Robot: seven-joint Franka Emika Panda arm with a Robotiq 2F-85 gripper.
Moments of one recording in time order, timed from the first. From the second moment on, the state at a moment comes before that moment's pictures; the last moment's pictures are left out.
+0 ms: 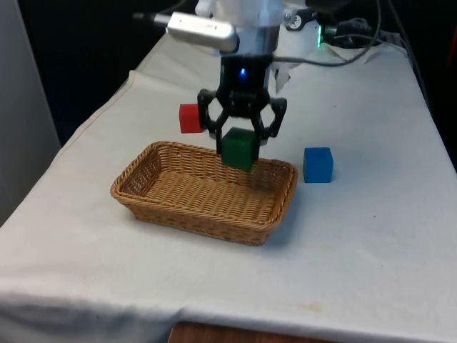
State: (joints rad) arm 0.29 0.62 -0.42 -1.72 0.23 2.42 -0.25
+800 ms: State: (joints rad) arm 0.26 0.82 -0.44 -1.55 0.33 2.42 -0.32
